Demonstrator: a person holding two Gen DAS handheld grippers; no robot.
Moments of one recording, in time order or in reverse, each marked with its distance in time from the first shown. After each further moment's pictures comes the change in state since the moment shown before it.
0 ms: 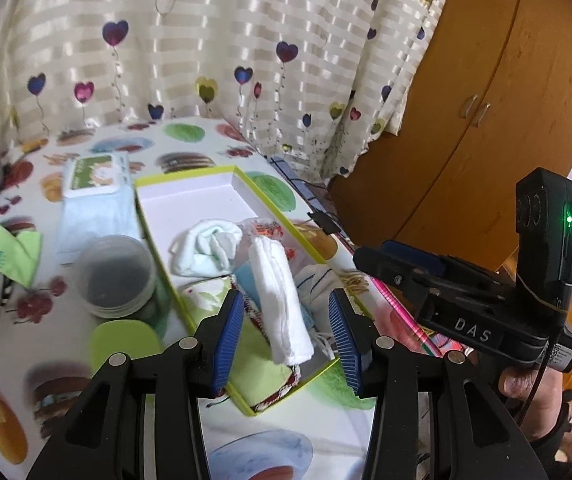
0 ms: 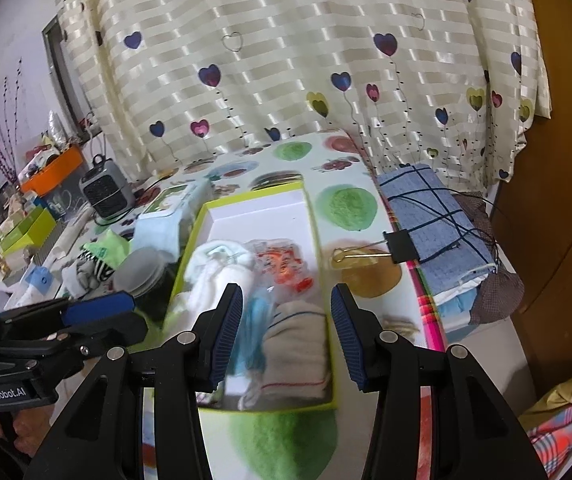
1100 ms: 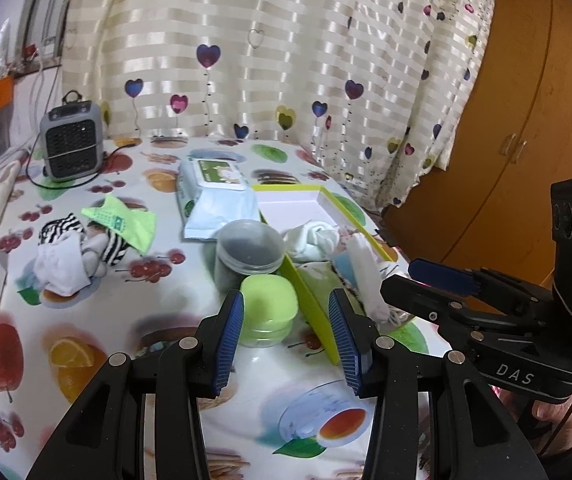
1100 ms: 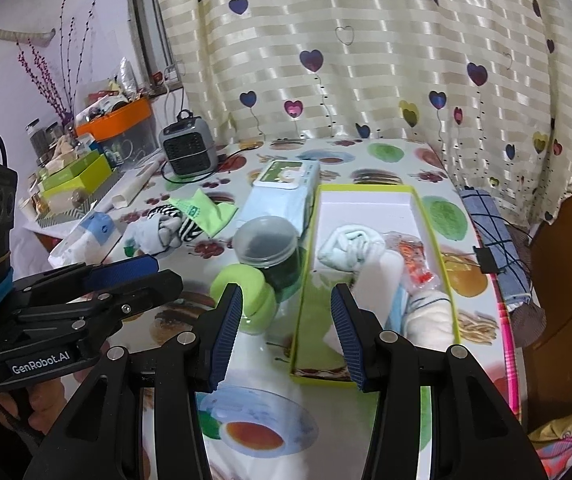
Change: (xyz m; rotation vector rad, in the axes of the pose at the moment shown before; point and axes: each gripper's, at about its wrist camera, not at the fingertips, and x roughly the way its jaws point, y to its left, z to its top) left arm -0.082 0.058 -0.038 -0.103 -0.104 0.176; right arm -0.014 0.114 -0.017 -0.194 0.041 0.104
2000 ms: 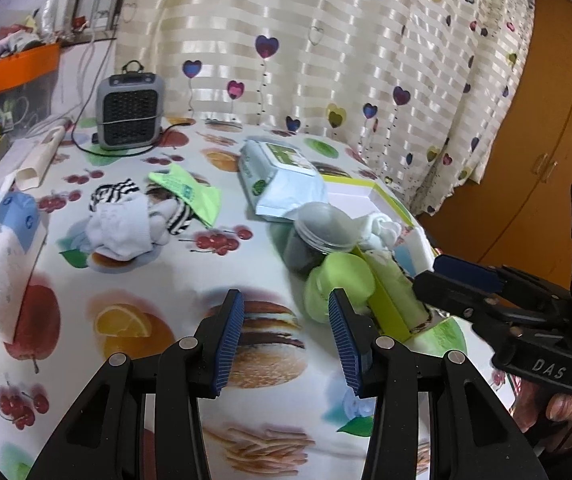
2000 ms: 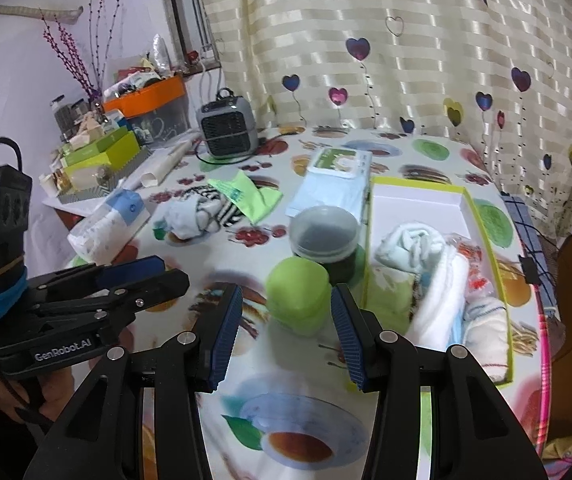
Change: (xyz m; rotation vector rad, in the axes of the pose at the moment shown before) left arm -0.013 0.056 -0.022 -0.100 0.000 0.095; right arm 0.022 0.038 0.002 -0.066 0.025 0.090
